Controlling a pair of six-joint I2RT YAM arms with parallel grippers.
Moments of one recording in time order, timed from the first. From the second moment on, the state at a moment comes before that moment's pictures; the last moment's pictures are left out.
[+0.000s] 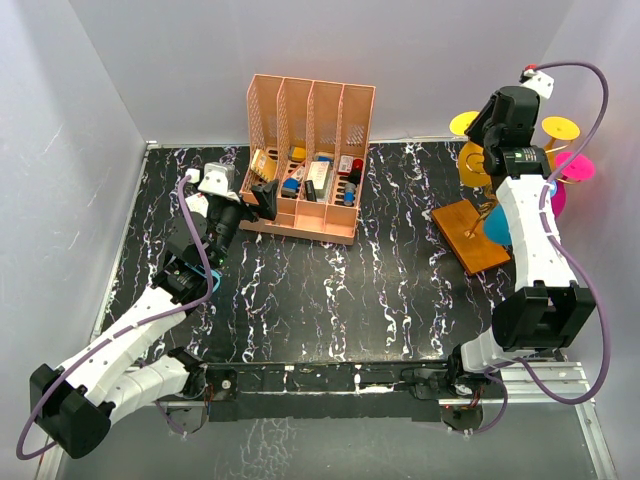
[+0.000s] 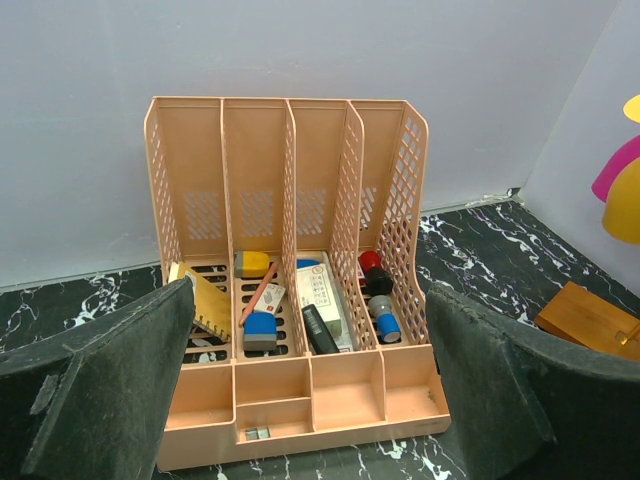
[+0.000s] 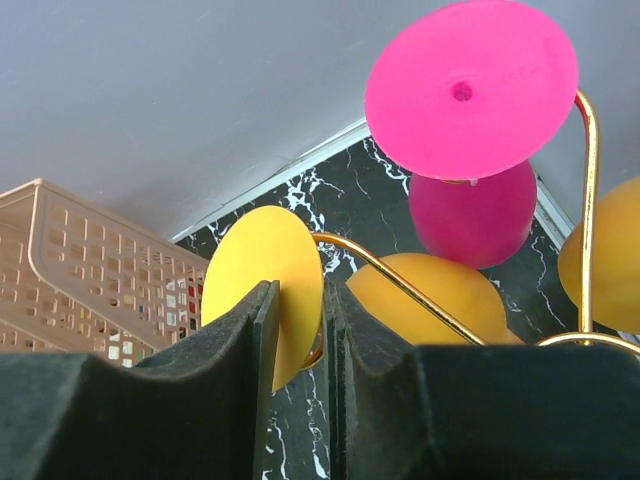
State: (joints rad) left arm -0.60 0.95 0.78 0.36 -0.25 -0.03; right arm -0.05 1.51 1.64 -0.45 0.21 0.41
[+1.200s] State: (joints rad) left arm -0.60 0.95 0.78 0.36 -0.25 -0.03; right arm -0.07 1.46 1.56 -0.35 0.21 0.74
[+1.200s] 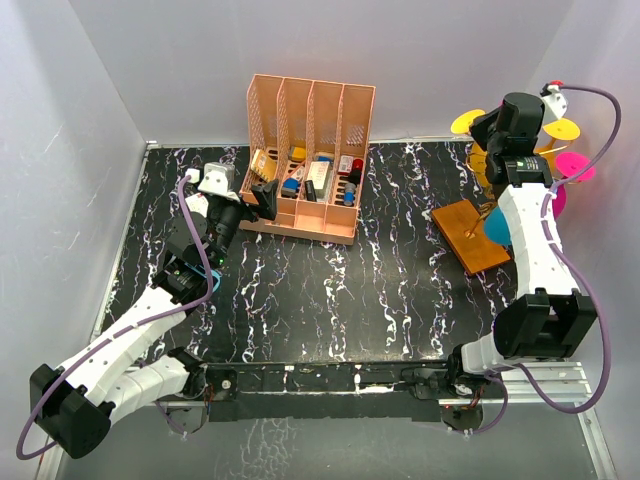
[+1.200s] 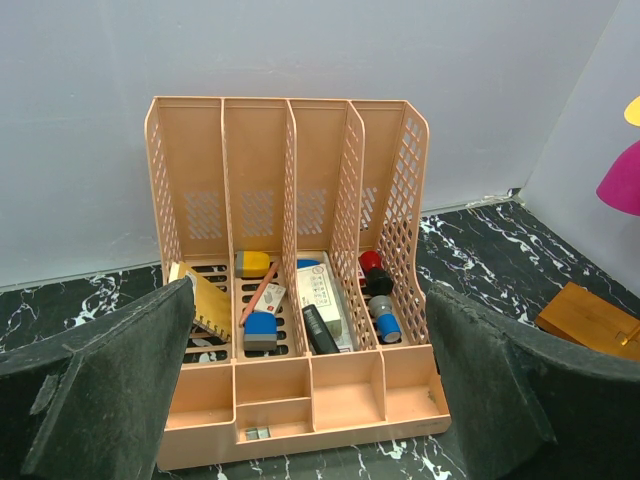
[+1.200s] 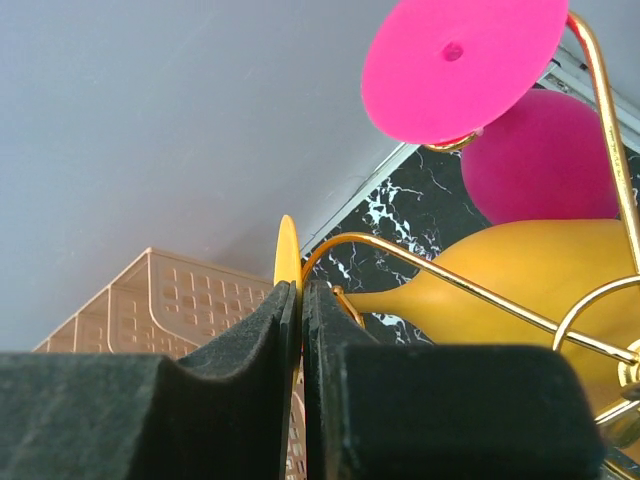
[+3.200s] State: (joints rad) left arm -0.61 0.97 0.78 0.36 -0.30 -0.01; right arm -0.12 1.24 1.32 -0.26 -0.22 1.04
